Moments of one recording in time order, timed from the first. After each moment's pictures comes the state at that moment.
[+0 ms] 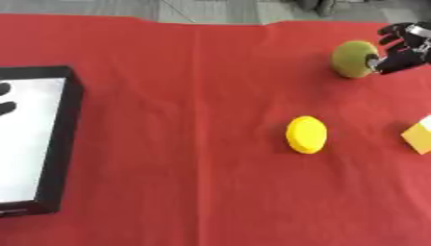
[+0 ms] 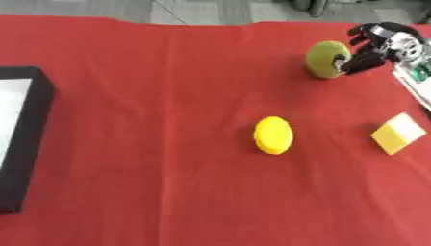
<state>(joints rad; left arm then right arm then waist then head) -0.44 0.28 -0.02 -1.98 0.40 0.31 0.04 -0.60 -1.02 0.07 -1.47 0.03 0.60 0.17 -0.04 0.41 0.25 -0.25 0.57</state>
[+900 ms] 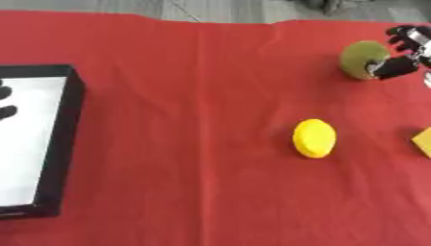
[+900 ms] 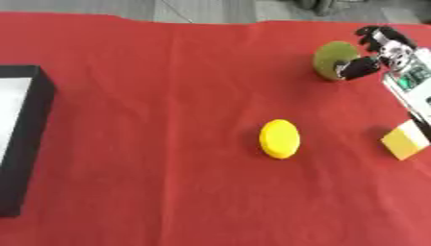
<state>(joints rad) -0.45 0.28 -0.02 -1.98 0.40 0.31 0.03 -0.62 -1.01 0.07 -1.45 0.15 0.63 0.08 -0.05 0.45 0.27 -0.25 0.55</state>
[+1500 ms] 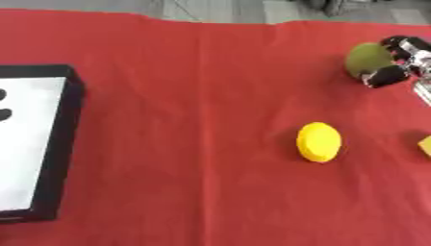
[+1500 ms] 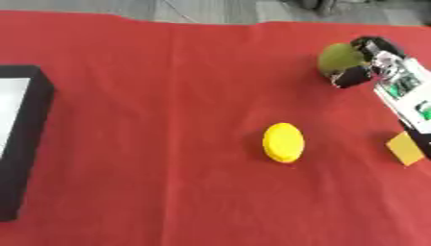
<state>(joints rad) -0.47 0.28 -0.03 -1.98 0.40 0.31 0.03 -0.63 -0.99 0.07 -1.39 0.19 0.65 0.05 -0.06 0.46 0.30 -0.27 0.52</state>
